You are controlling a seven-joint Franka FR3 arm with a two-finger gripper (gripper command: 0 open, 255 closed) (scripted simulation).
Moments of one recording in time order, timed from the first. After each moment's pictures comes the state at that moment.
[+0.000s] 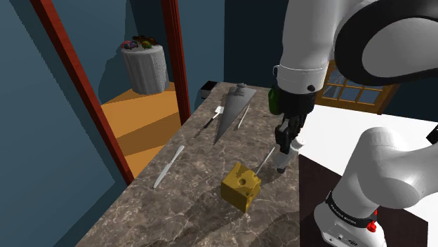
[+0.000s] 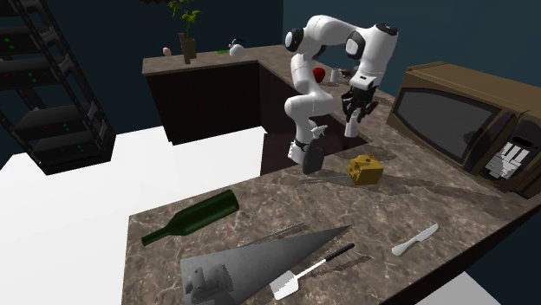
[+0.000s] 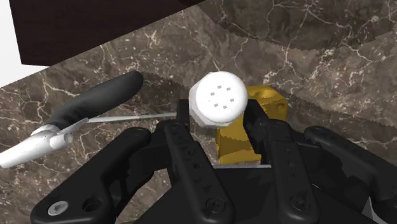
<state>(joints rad) 0.22 -0.96 0.29 -2.55 0.22 1.52 0.32</state>
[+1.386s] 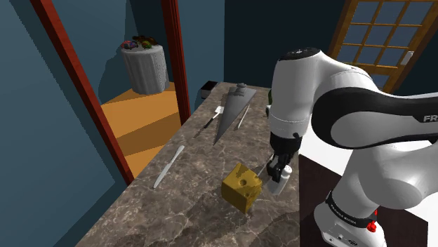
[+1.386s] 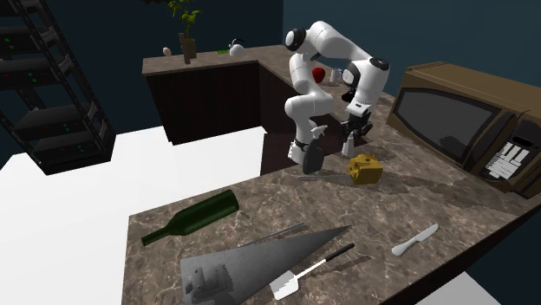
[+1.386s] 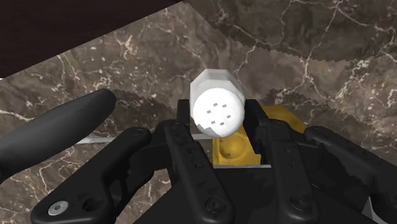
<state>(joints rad) 0.26 -0.96 0.39 -2.81 0.32 1.77 0.33</state>
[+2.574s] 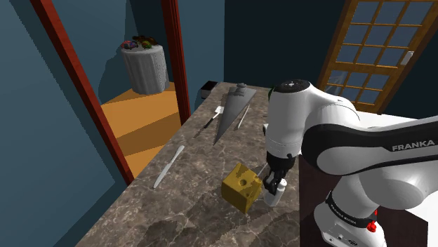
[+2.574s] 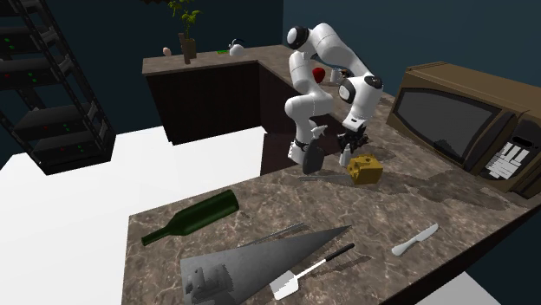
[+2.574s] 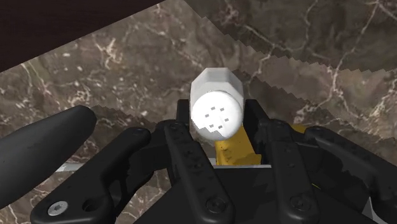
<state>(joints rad) 0.29 -0.90 0.45 -2.94 0.38 1.97 0.33</state>
